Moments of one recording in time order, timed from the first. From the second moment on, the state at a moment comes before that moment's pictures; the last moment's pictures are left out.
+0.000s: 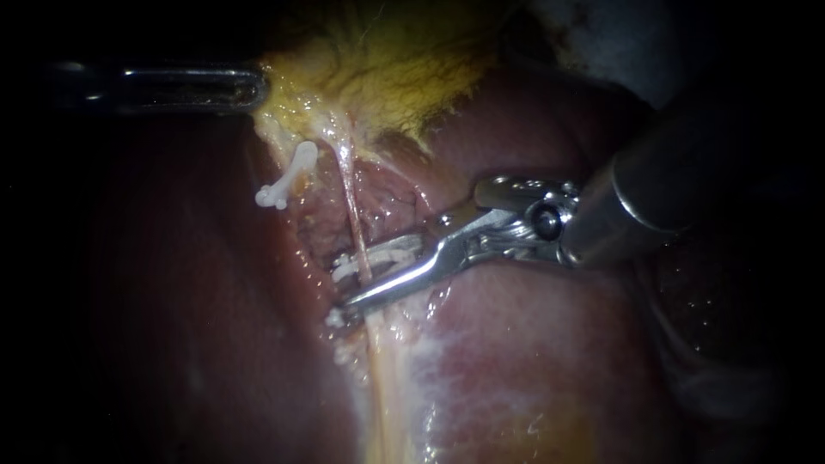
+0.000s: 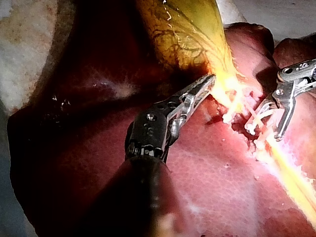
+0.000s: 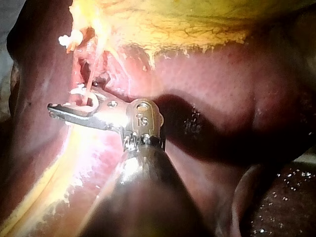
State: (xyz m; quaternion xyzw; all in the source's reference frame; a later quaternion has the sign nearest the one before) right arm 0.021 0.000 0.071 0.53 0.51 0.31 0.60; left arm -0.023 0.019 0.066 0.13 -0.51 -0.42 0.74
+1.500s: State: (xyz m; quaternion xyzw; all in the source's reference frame) right arm 0.024 0.001 0.070 0.59 0.49 0.33 0.54; left arm -0.023 0.019 0.066 0.13 -0.51 -0.42 0.74
